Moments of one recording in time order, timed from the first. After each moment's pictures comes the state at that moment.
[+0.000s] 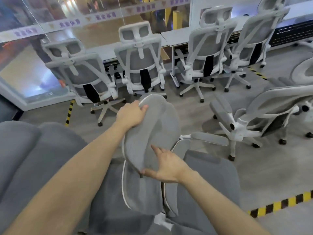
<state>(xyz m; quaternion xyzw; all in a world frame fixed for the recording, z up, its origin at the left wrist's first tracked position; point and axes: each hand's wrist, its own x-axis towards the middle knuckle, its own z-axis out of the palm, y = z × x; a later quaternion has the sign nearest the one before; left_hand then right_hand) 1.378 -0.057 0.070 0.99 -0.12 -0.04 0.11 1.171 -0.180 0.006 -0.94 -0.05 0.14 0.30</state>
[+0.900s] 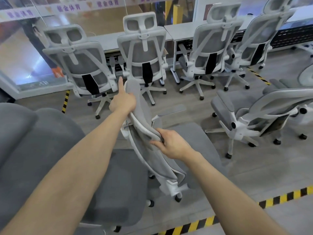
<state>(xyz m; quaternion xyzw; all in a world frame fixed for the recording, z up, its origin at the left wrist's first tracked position) 1.422 -0.008 0.069 0.96 0.08 -0.03 0.28 1.231 -0.177 -0.004 -0.93 -0.09 0.01 0.36</state>
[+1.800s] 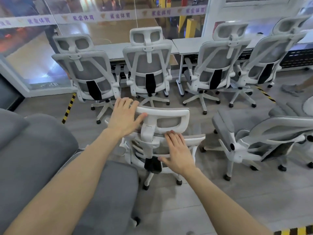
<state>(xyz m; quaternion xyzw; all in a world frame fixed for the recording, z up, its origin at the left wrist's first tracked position) 1.423 -0.042 0.037 0.96 -0.24 0.16 0.04 1.273 -0.280 -0.075 -0.99 -0.07 -0.09 0.12</state>
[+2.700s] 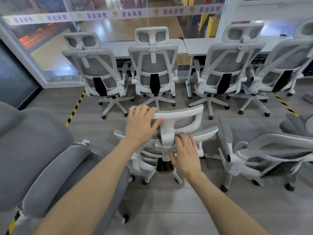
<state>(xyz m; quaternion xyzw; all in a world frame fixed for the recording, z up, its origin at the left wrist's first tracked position) 1.381 -0.193 0.029 0.95 -0.20 0.20 0.10 1.278 -0.399 -0.064 -0.96 -0.07 -0.19 0.18</state>
